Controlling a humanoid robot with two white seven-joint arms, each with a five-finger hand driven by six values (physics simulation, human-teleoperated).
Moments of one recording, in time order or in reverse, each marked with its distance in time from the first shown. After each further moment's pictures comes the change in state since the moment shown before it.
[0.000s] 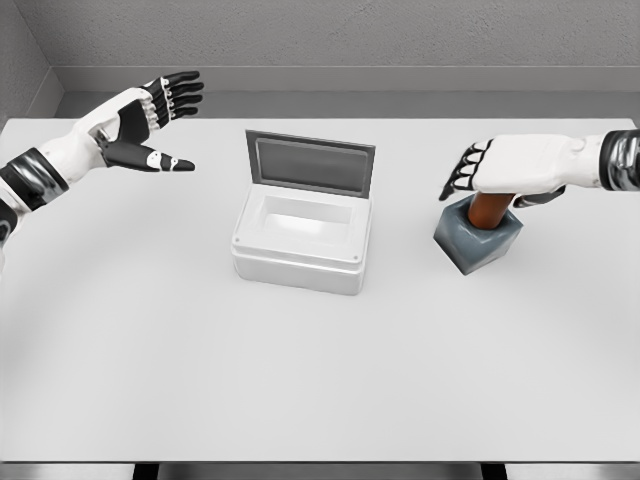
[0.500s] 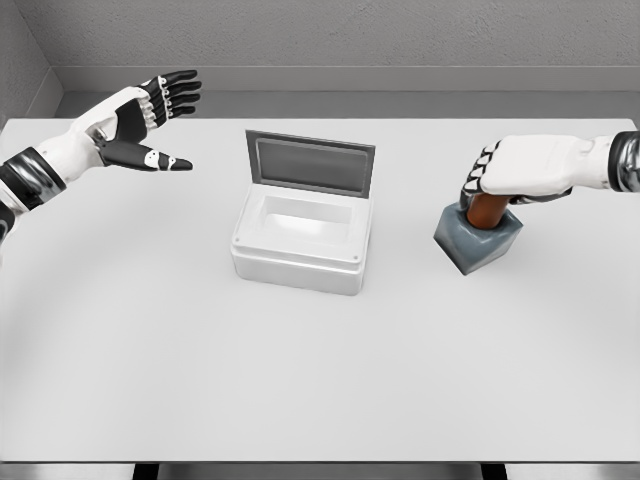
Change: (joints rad) left arm 0.000 0.005 0.003 -0.001 -0.001 0.000 0.000; right arm 0.000 -0.024 0.002 -0.015 0.005 0.000 0.000
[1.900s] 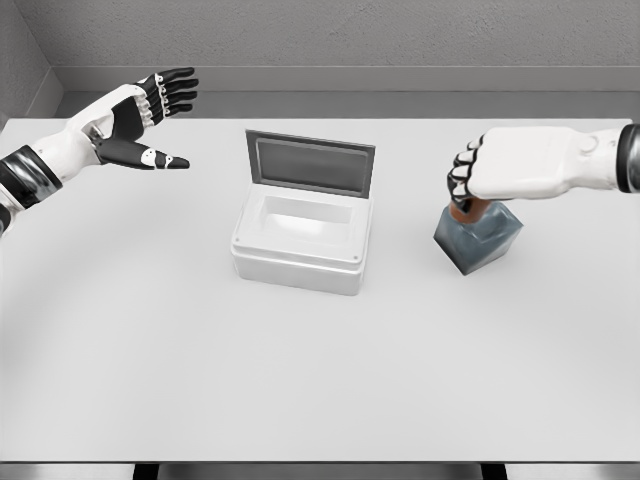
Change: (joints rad) left arm 0.000 0.008 0.003 -0.008 0.001 -0.002 0.000; right arm -0.043 -0.065 -0.011 -0.220 -0.012 0.000 0.000
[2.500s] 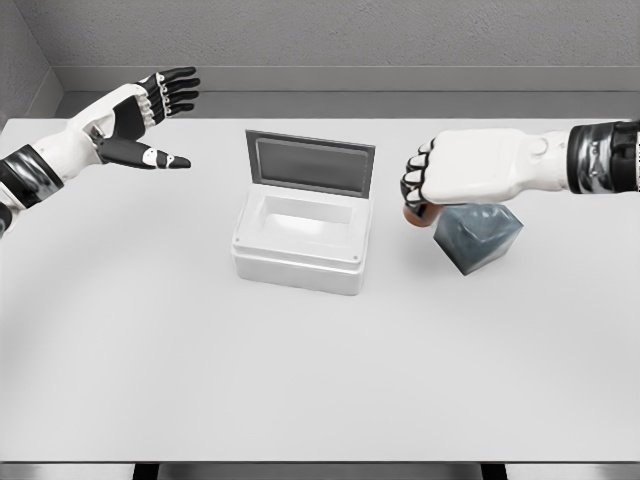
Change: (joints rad) left arm -0.002 -0.004 -0.001 -0.001 -0.001 0.000 0.000; right arm -0.011 0.113 0.003 -0.012 0.004 0.000 0.000
